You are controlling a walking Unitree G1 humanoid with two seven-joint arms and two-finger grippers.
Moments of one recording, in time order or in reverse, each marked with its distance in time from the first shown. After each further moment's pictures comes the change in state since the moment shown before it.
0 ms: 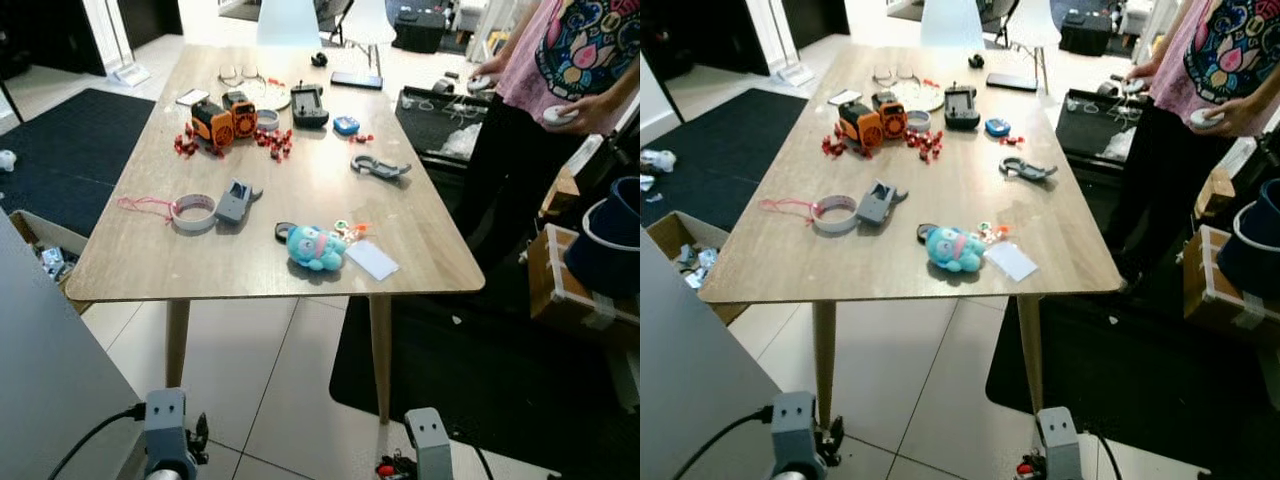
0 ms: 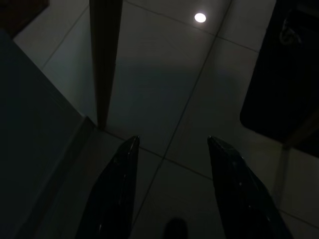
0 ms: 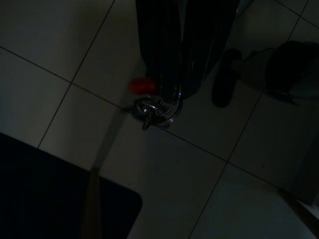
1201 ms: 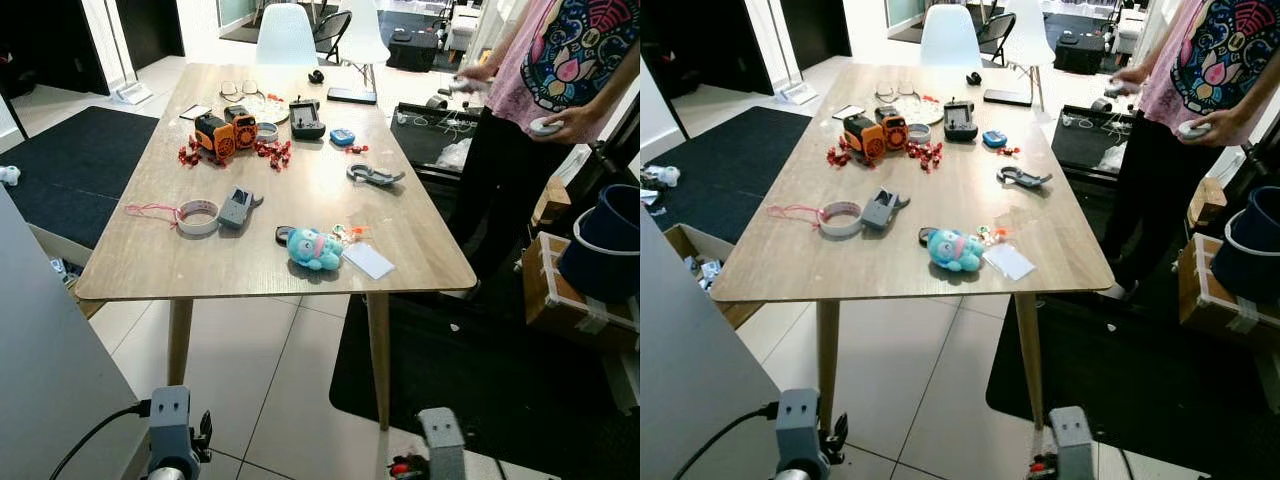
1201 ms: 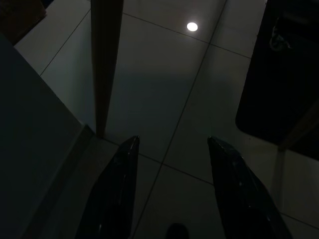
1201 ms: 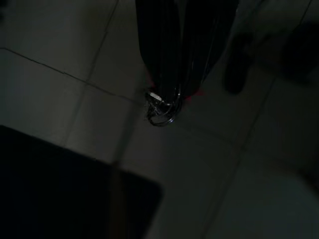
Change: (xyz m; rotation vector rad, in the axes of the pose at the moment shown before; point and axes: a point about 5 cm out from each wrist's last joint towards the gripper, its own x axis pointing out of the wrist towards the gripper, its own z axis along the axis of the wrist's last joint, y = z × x) left arm 0.000 -0.002 -0.001 0.010 0.002 -0.009; right arm -0.012 -0.040 0.004 0.076 -0.065 -0.219
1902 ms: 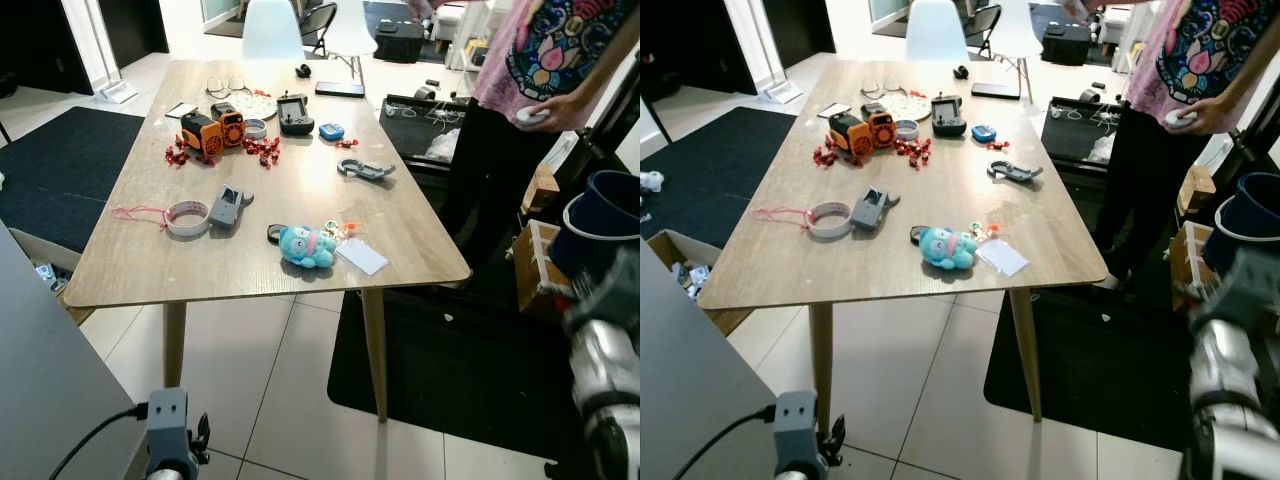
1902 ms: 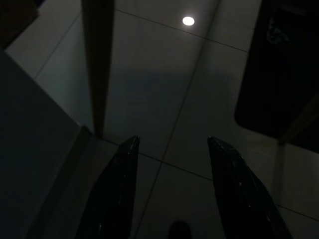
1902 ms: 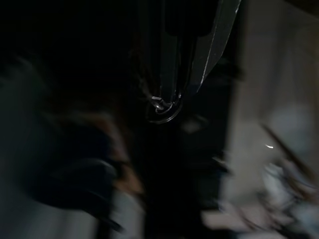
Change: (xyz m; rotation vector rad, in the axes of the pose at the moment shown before) left arm 0.000 0.001 0.000 -0.005 -0.001 0.010; right arm -0.034 -0.108 0.270 0.206 -0.762 -0.274
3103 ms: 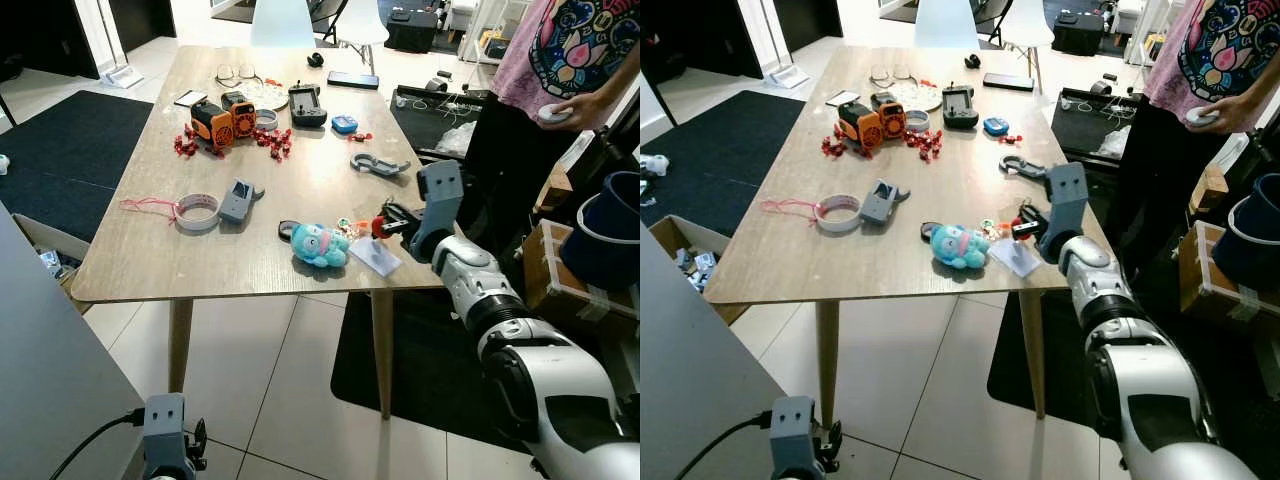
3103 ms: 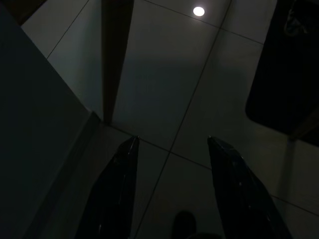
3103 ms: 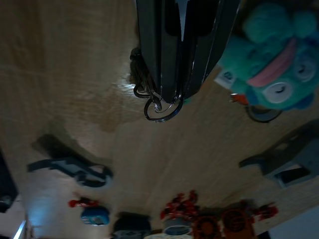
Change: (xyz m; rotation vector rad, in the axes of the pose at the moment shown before) left arm -0.004 0.003 -0.006 -0.007 0.015 0.016; right arm -0.003 0.177 0.010 -0.093 0.096 0.735
